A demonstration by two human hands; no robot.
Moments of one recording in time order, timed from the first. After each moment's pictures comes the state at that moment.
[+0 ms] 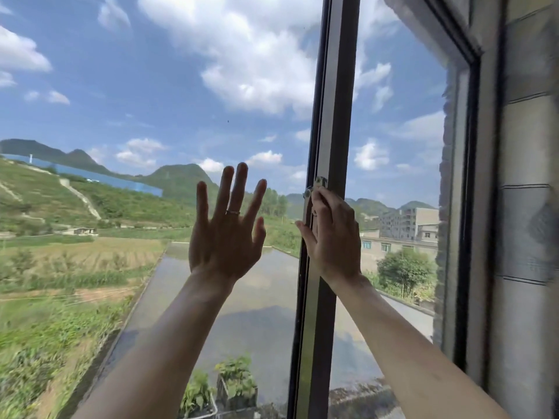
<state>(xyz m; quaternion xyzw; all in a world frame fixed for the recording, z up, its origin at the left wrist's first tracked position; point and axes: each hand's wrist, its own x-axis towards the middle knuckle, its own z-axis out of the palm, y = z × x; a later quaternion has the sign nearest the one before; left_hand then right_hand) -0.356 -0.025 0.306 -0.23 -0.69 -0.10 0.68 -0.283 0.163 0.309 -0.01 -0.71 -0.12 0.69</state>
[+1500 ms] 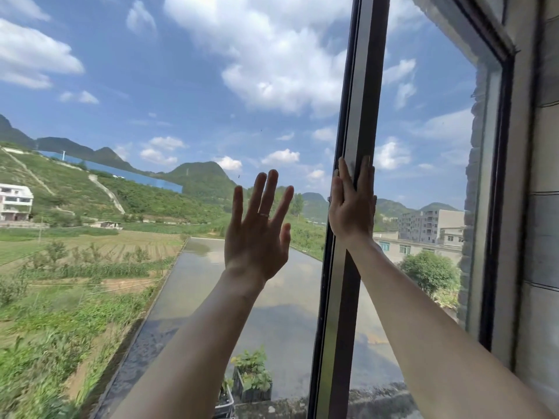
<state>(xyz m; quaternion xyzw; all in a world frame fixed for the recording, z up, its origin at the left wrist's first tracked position) -0.341 -0.033 0.308 -0.26 -0.74 -0.11 0.61 -0.294 0.138 0.371 -0.05 -0.74 0.12 0.66</state>
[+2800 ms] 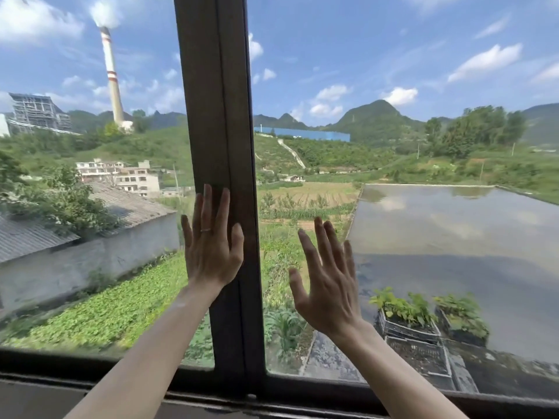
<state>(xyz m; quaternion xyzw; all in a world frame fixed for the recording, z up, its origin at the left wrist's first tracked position) -0.271 -0.586 0.152 -0.03 -0.84 -0.13 0.53 -0.254 -0.370 0.110 0.24 -0.82 0.20 0.48</state>
